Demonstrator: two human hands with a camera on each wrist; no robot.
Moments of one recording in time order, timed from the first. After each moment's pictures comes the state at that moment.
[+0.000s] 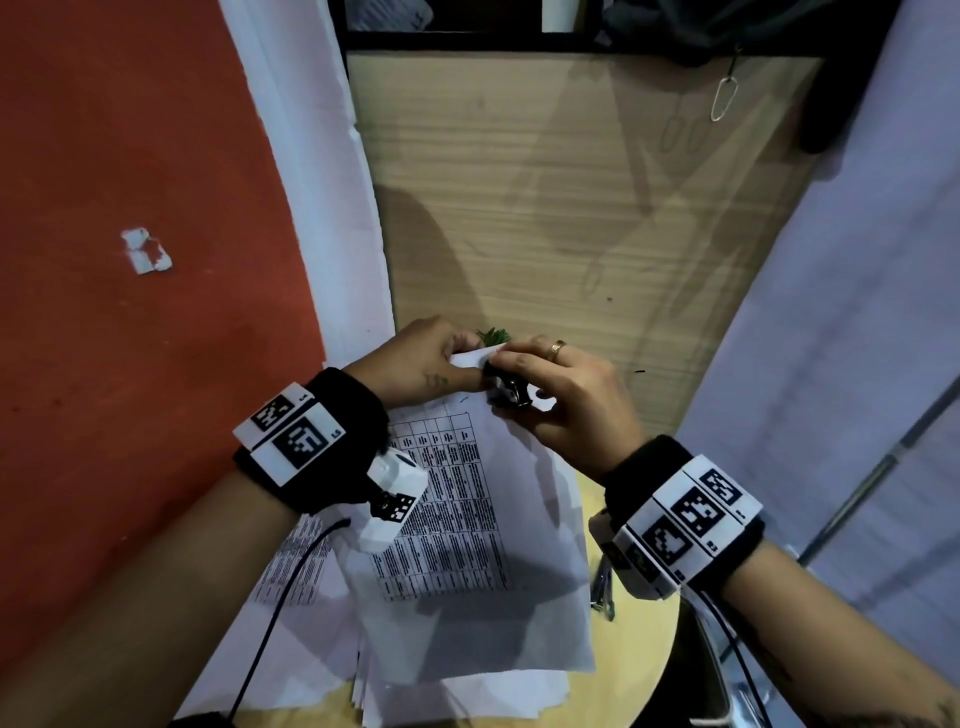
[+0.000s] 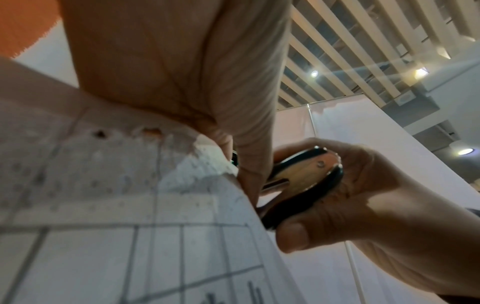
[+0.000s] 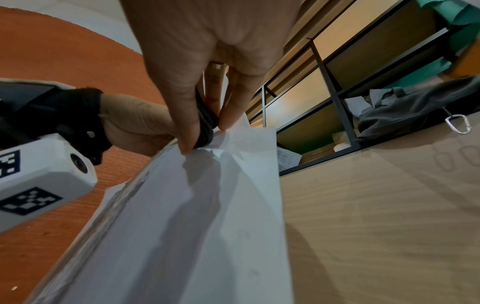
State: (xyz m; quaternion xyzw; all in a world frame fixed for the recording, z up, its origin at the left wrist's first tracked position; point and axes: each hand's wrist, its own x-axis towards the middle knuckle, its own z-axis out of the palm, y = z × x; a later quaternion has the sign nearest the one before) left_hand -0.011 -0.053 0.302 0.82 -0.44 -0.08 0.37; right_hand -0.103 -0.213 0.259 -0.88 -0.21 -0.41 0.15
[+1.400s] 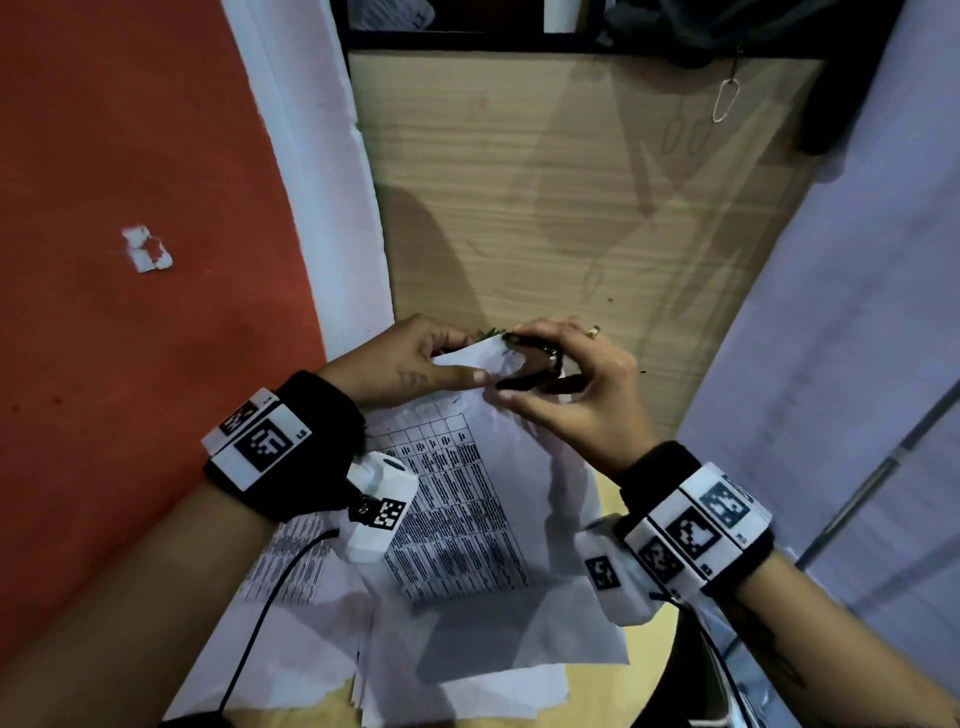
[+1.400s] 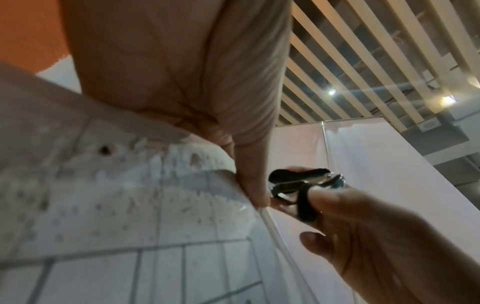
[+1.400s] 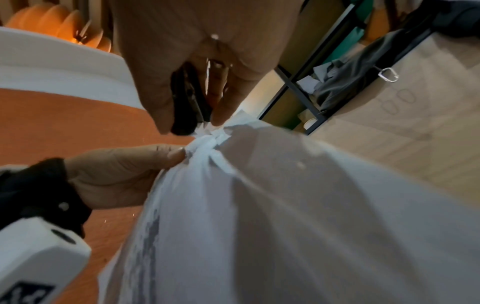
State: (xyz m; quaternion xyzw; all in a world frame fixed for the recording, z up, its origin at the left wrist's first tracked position) left_hand -0.016 -0.036 0.305 0.75 -0.45 -0.15 0.46; right_hand -0.114 -0.207 0.271 -0.80 -0.16 -0.40 0.41
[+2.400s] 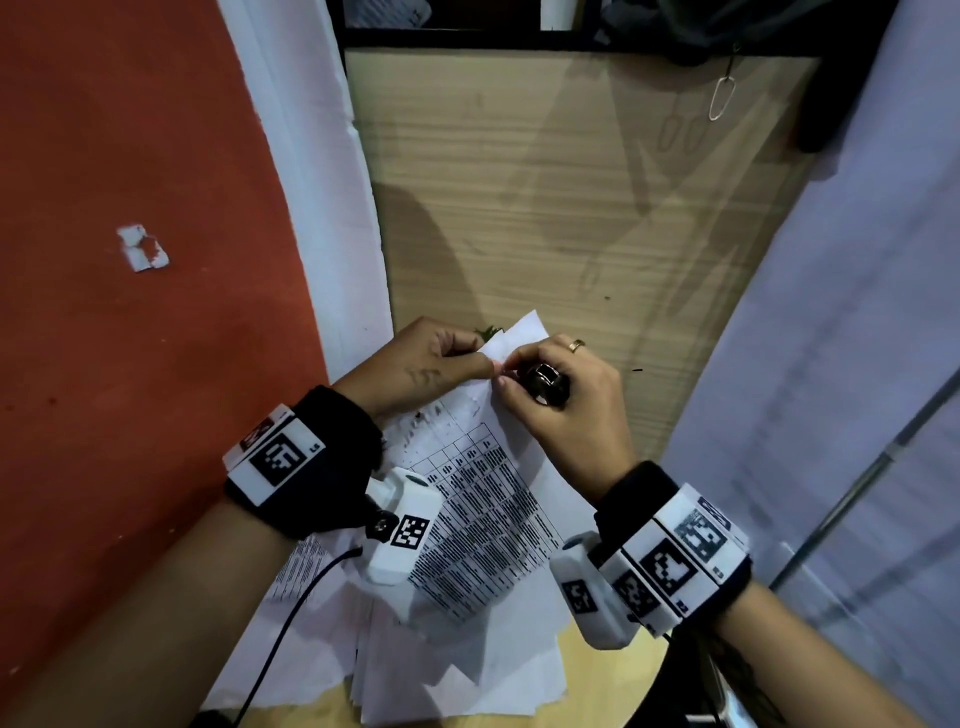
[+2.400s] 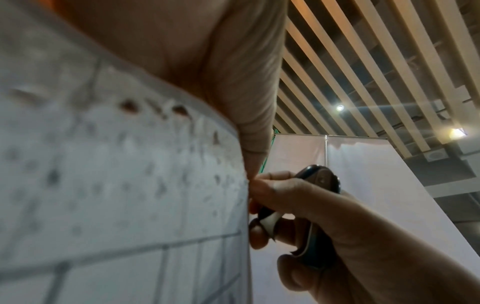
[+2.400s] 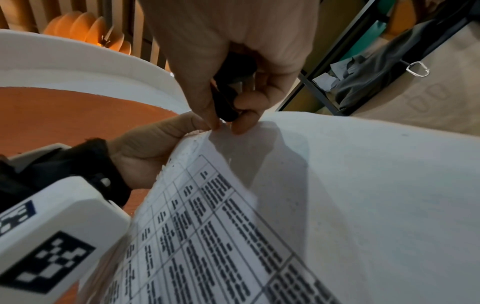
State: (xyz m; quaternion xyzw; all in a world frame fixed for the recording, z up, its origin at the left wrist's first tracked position) left_hand -0.029 -0.049 0.295 0.72 -0.40 -0.13 0.56; right_hand -0.115 -0.185 0.263 -0.82 -0.06 -0.44 0.37
